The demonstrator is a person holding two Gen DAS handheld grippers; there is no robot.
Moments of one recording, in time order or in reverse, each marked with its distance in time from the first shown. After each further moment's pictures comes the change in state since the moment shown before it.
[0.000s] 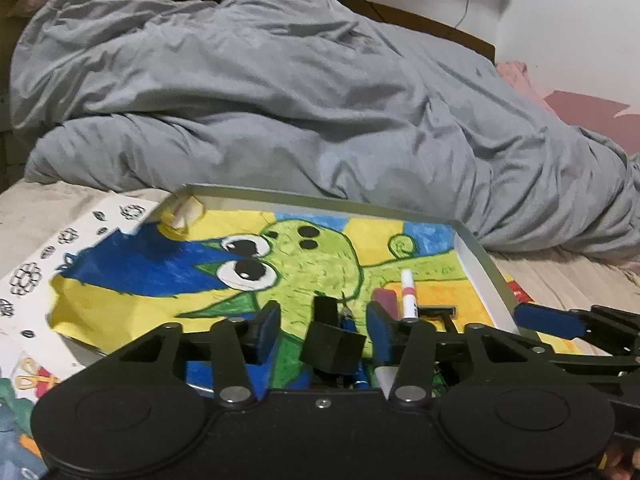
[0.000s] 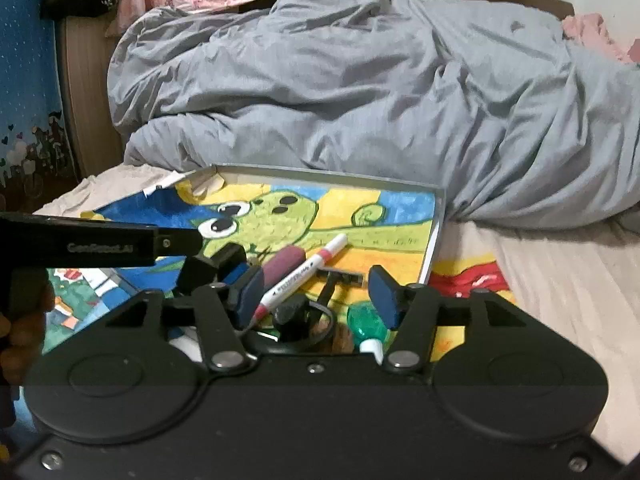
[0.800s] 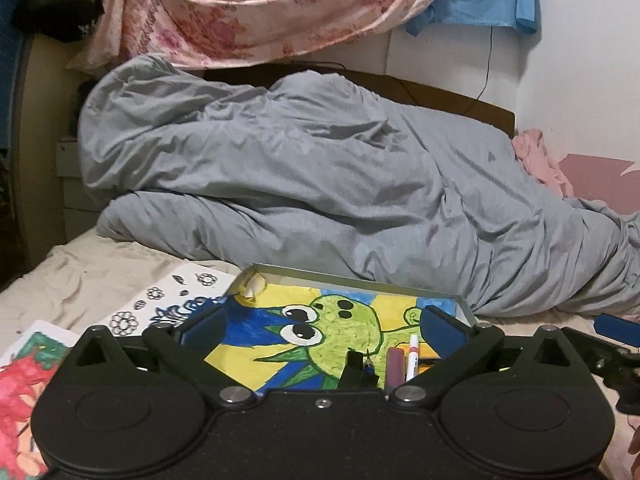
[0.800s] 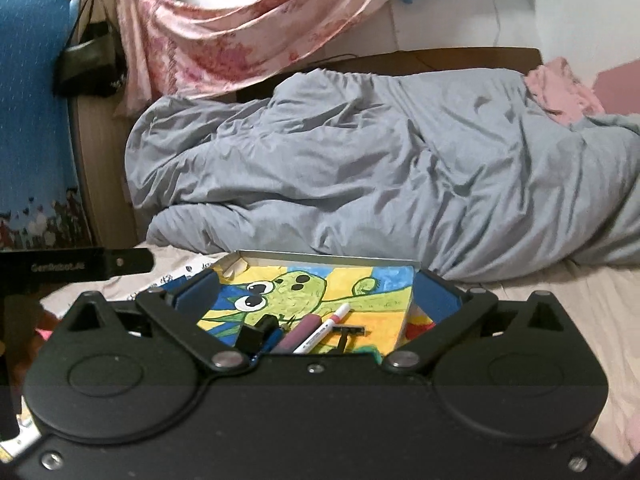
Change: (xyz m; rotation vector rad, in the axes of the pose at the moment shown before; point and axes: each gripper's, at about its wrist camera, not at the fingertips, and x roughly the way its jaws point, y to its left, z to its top) left arm -0.131 -0.002 0.021 -0.028 -0.186 0.116; right arm -0.119 -0.003 0.021 0.090 -0.205 -0.002
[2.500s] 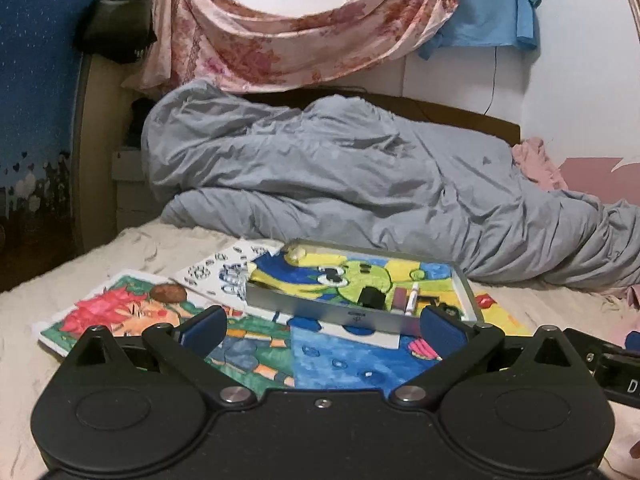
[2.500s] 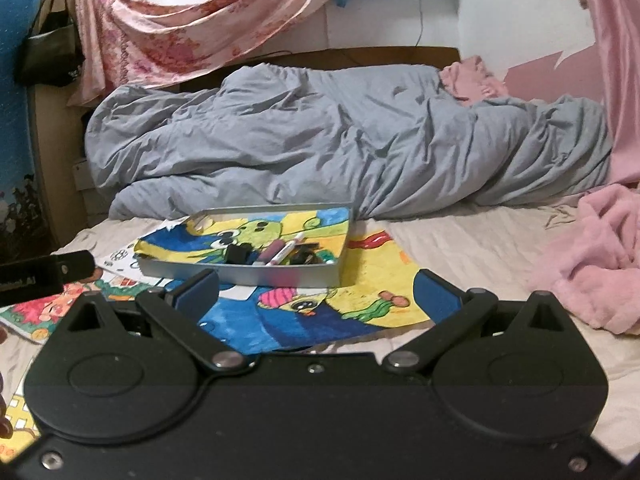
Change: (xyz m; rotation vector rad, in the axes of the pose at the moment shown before) left arm -0.165 -0.005 -0.087 -0.004 -0.051 0.083; right arm -0.158 0.061 -0.083 0.017 0.021 -0.238
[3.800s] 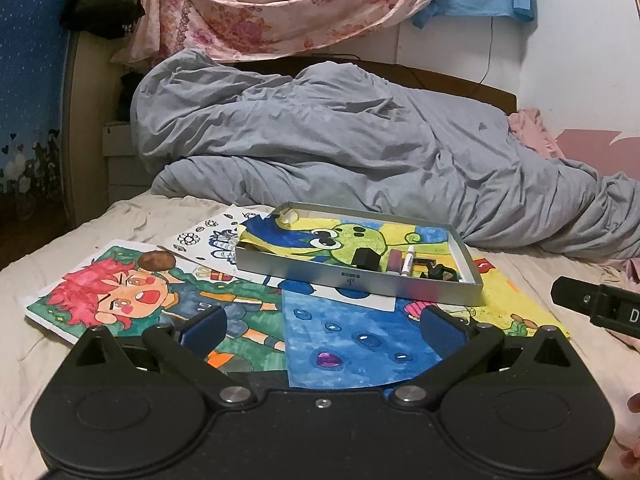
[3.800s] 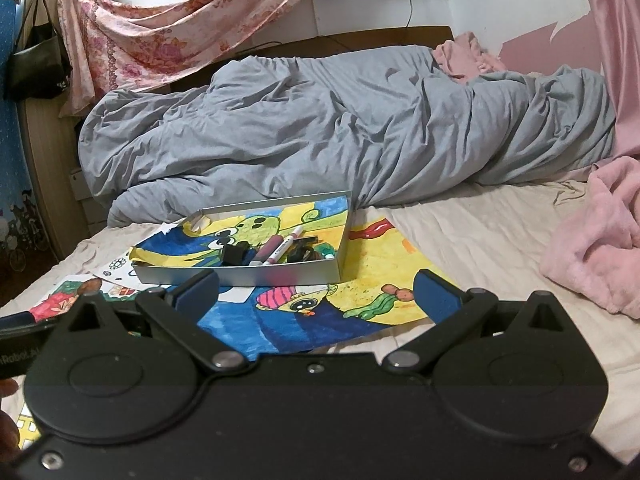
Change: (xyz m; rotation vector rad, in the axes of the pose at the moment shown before) left arm 0.014 -0.006 -0.017 0.022 0.077 -0.012; right arm 0.019 -0.004 -0.004 0.079 0.029 0.001
